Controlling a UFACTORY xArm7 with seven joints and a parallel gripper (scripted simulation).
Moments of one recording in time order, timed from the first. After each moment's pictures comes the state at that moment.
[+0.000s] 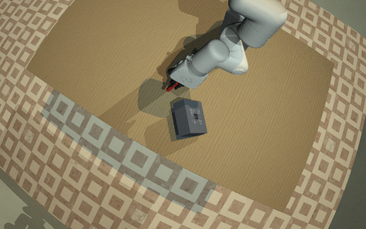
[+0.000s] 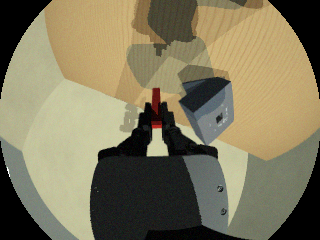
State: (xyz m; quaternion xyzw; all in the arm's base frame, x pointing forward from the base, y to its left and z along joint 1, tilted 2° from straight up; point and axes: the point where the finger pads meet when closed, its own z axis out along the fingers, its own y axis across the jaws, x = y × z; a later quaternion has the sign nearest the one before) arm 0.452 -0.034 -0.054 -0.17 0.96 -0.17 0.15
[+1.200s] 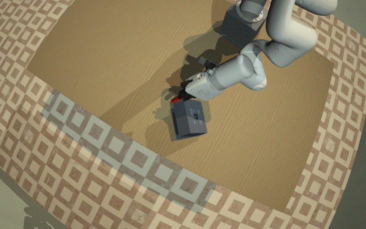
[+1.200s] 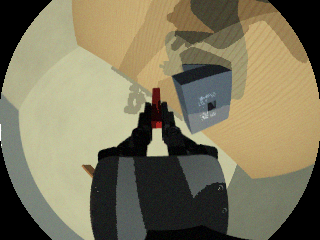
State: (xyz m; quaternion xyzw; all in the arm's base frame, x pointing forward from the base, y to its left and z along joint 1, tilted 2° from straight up) arm 0.470 0.022 -0.035 -0.25 0.91 -0.27 0.18
